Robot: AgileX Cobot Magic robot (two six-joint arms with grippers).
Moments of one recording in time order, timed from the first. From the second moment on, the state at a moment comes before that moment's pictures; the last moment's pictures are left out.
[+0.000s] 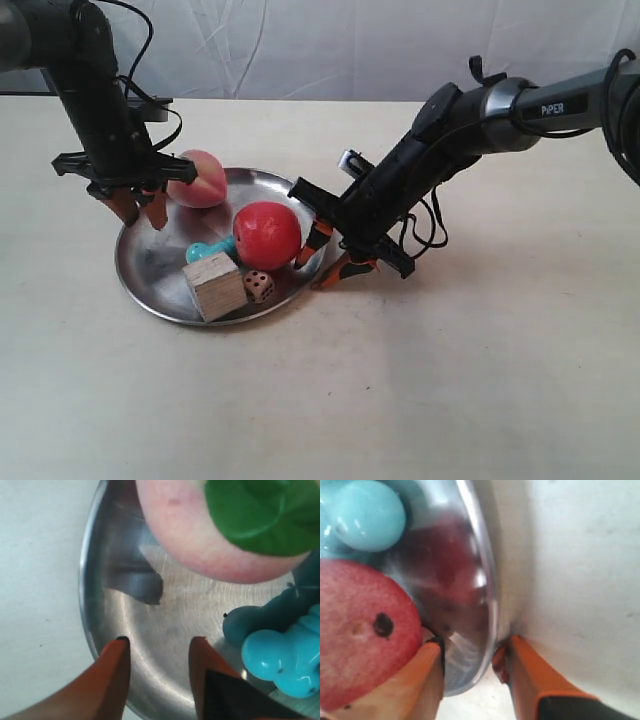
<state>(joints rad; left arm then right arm) -0.19 2.20 -1.69 -0.16 1.21 0.11 0.27 2.27 -1.48 0.84 0.95 0.04</state>
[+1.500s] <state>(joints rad) -0.17 1.38 -1.24 -0.37 0.89 0.34 0.27 1.42 -1.29 0.26 0.91 0.02</state>
